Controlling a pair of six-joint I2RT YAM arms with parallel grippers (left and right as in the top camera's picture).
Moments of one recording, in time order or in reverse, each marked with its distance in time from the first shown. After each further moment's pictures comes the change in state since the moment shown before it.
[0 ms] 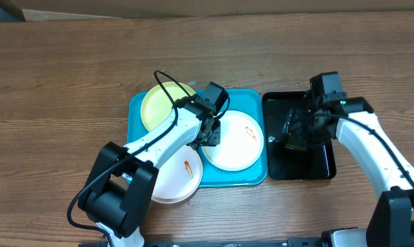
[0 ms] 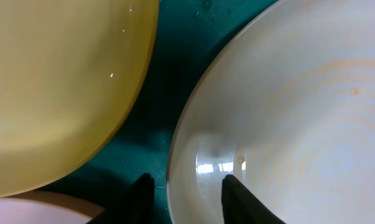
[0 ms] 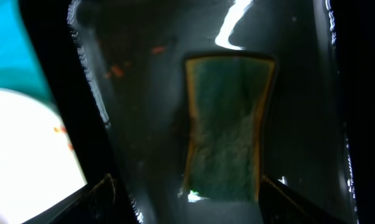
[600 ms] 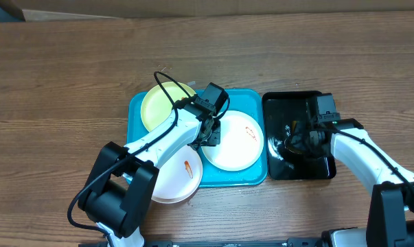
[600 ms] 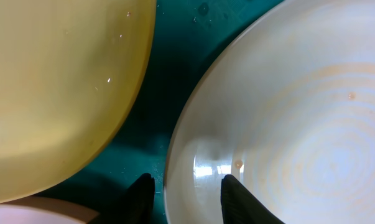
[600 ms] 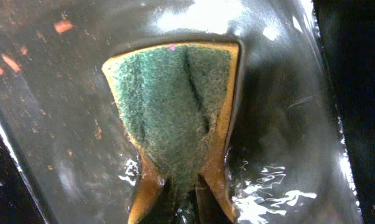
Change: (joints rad) left arm 0.000 0.000 -0.005 0.018 0.000 -0.003; right arm 0.000 0.002 -0.208 0.200 0.100 0.049
